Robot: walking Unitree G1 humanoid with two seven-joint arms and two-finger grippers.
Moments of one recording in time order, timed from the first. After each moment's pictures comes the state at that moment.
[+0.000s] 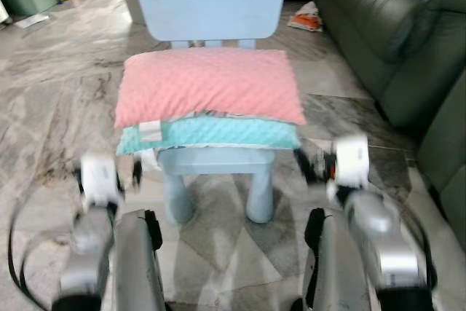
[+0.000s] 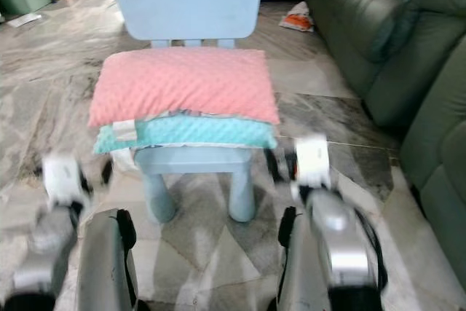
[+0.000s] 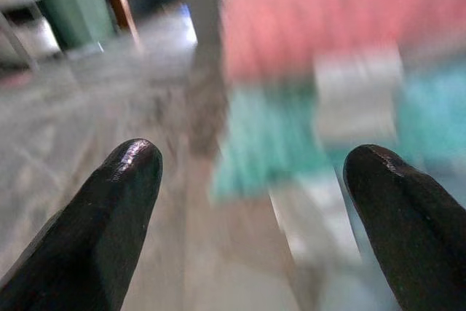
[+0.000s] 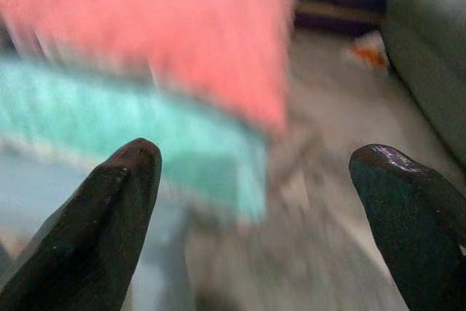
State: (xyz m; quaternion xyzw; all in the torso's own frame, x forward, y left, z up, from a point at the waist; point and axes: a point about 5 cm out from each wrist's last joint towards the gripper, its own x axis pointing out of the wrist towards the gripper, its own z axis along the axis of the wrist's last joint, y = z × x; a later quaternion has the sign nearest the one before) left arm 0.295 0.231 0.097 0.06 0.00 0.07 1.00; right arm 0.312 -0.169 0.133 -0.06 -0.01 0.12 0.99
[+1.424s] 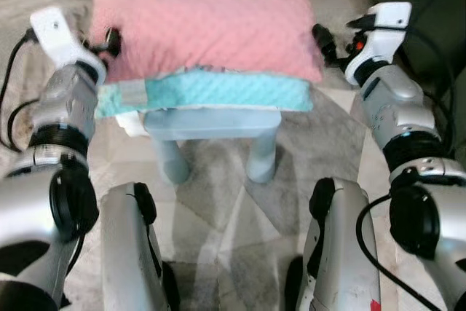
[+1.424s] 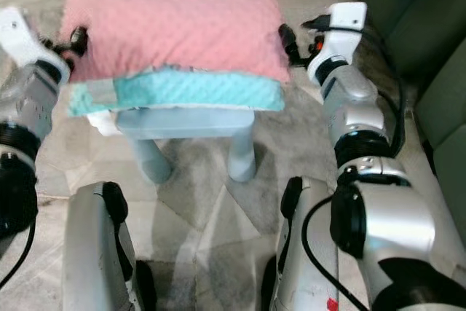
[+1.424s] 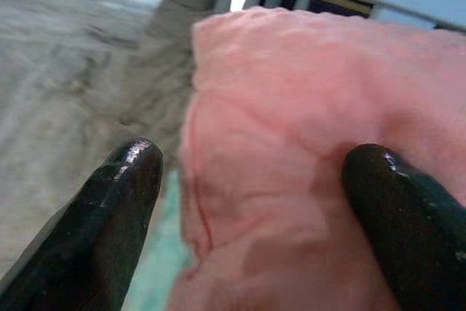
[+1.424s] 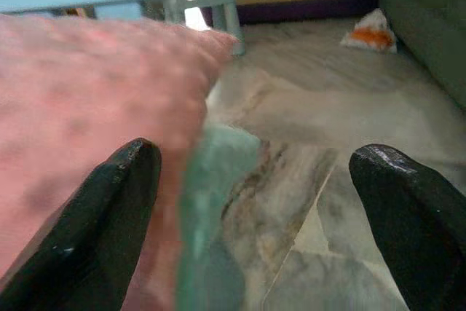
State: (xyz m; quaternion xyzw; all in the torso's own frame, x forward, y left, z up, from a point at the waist) left arm 0.413 0.246 0.265 -0.14 -0.06 0.04 0.99; right arm 0.417 -0.192 0.264 0.04 -0.10 0.11 0.99
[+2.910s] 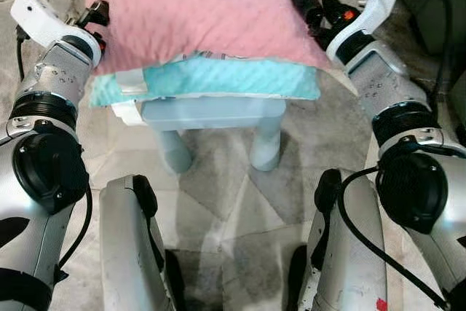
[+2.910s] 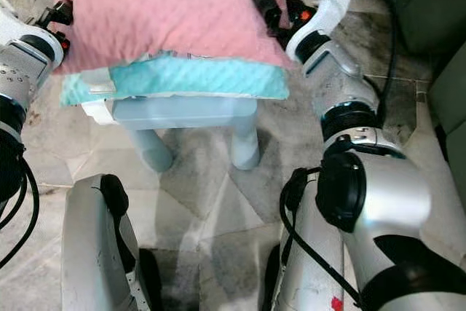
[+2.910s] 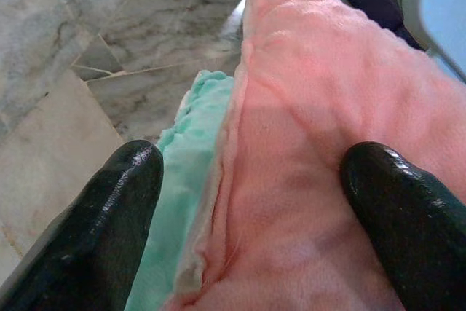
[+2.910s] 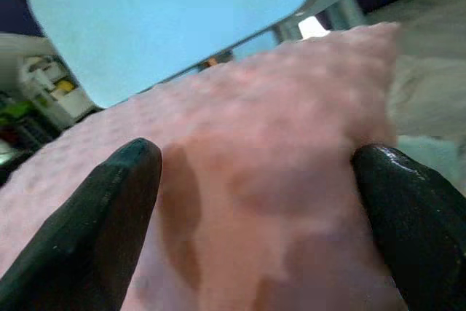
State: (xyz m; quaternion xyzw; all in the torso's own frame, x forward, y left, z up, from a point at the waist) left arm 0.416 0.250 0.289 -0.36 -0.04 0.05 0.93; right arm 0.420 -0.151 0.302 0.20 -0.13 0.27 0.93
